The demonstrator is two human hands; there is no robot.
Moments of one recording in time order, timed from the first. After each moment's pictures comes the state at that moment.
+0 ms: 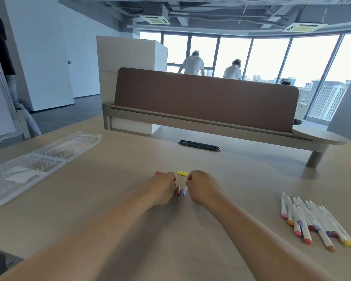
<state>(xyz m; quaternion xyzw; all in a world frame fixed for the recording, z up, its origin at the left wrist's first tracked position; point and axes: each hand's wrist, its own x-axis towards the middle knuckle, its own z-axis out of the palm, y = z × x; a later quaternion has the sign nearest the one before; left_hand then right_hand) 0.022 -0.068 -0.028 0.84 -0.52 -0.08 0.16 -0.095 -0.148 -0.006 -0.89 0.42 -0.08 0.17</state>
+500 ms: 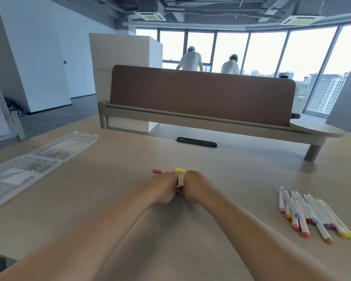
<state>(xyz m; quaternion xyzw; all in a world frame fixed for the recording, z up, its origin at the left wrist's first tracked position) 0.009 -0.074 -0.024 0.81 -0.57 -0.10 0.09 -0.082 -0.150 -0.012 -0.89 0.43 0.03 0.13</state>
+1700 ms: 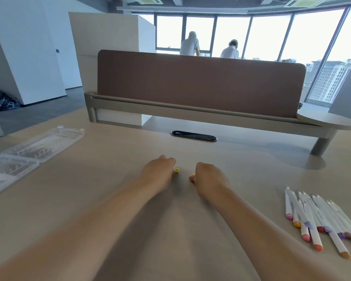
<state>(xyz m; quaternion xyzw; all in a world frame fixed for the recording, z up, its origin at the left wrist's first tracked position) 0.045 -0.135 -0.043 0.83 -0.55 0.03 0.10 -0.093 -0.216 -0.031 -0.90 0.43 -0.07 0.09</state>
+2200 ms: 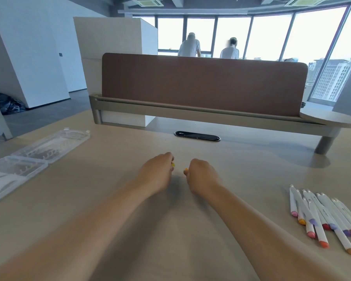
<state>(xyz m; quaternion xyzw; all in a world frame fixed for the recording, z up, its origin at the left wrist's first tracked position) 0.047 -0.114 -0.032 0.83 -0.53 0.02 0.18 -0.076 -0.198 -0.029 -0.89 0.42 -0.12 0.15</state>
